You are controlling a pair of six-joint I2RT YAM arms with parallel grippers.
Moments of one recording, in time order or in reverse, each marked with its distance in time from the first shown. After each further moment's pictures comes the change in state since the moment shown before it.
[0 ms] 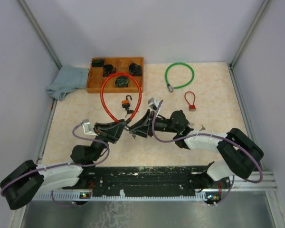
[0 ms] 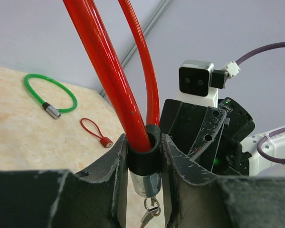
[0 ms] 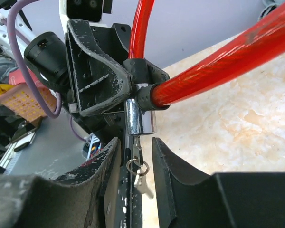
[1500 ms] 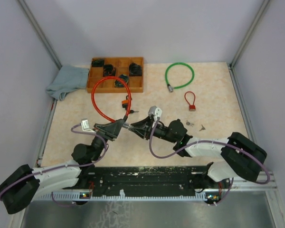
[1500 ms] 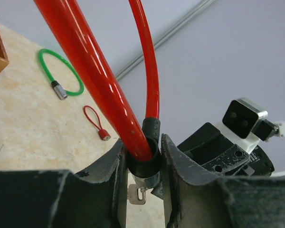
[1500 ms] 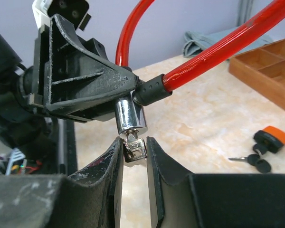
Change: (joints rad) left arm 0.008 -0.071 0.000 -0.187 -0.134 -0.233; right arm 0.151 -0.040 -0.081 0.025 0.425 -0.378
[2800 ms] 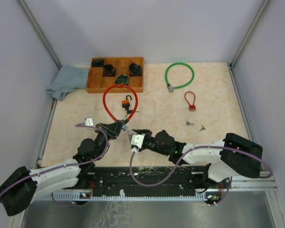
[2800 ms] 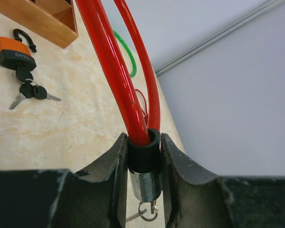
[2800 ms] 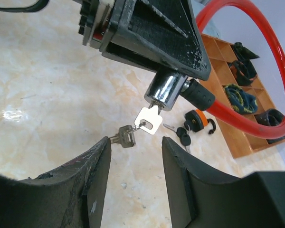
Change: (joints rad) left arm 0.008 -0.020 0.050 -0.324 -0.123 -0.047; right arm 0.233 -0.001 0.010 -0.304 0.300 -0.730
